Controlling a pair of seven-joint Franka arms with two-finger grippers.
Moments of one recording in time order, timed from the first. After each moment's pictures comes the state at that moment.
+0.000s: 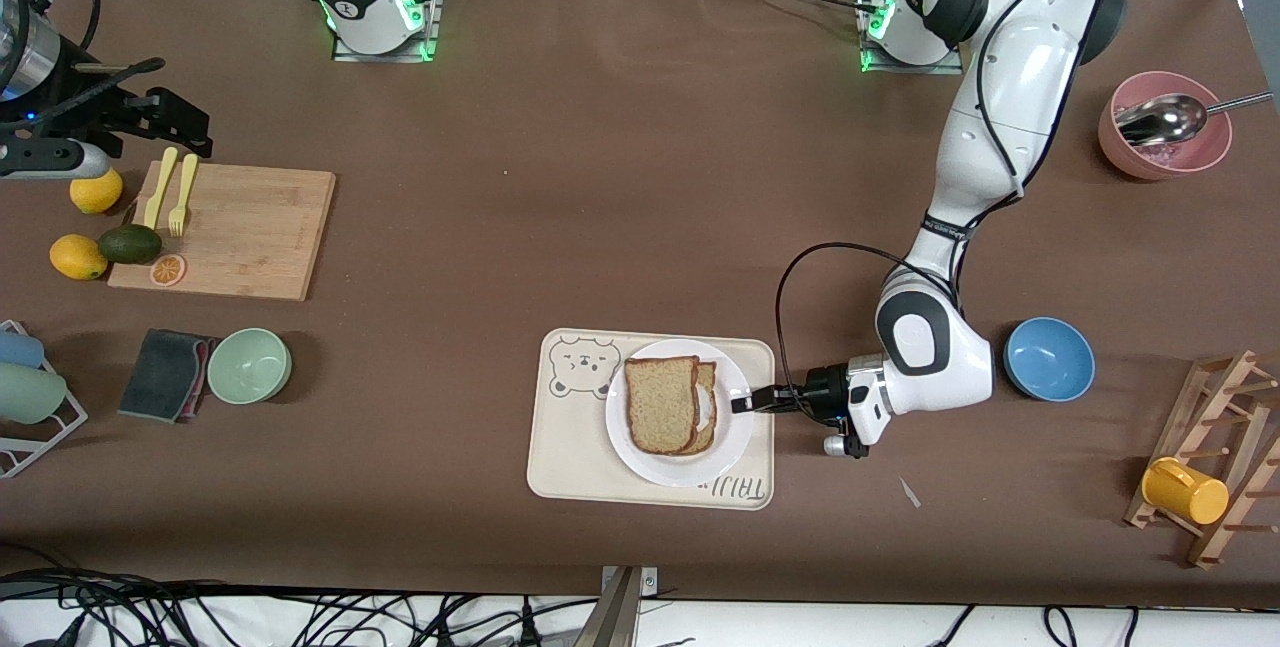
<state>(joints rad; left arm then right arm) -0.20 1.07 -0.06 -1.23 -1.30 2.17 0.57 0.07 -0.01 0.00 -1.62 -0.03 1.52 0.04</state>
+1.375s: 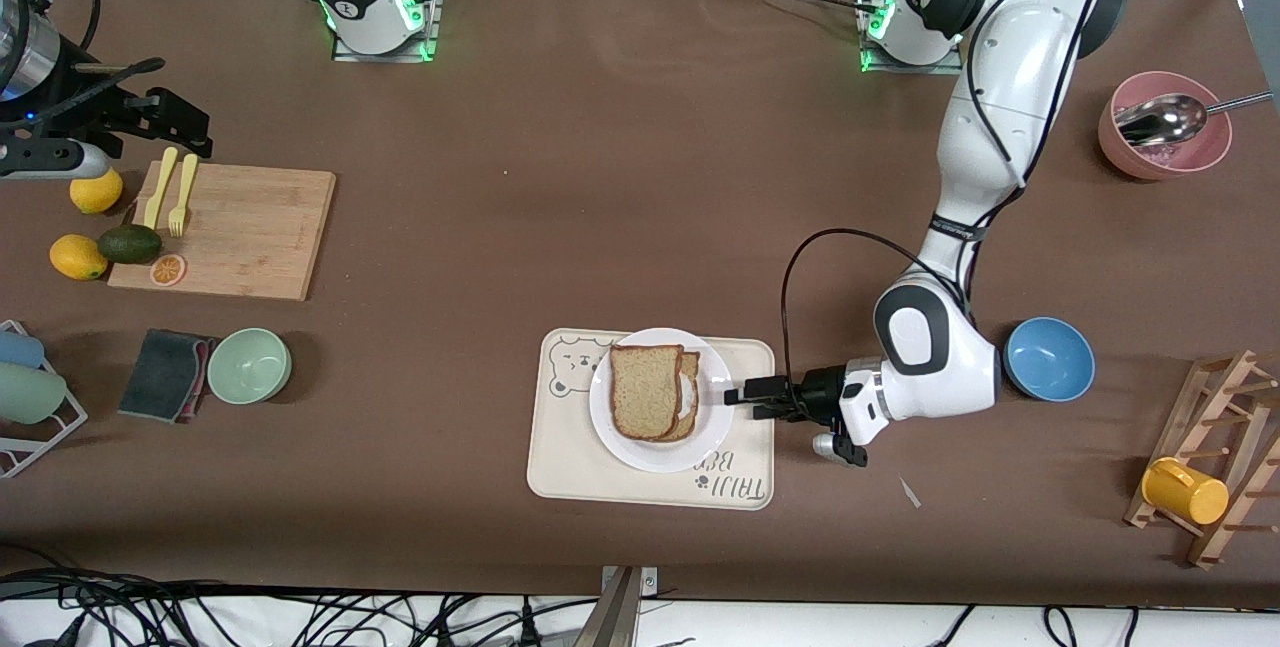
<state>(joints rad) -0.21 1.01 -0.05 -1.19 -1.09 2.14 0.57 0.07 -0.01 0.00 -1.62 -0.03 1.52 0.04</state>
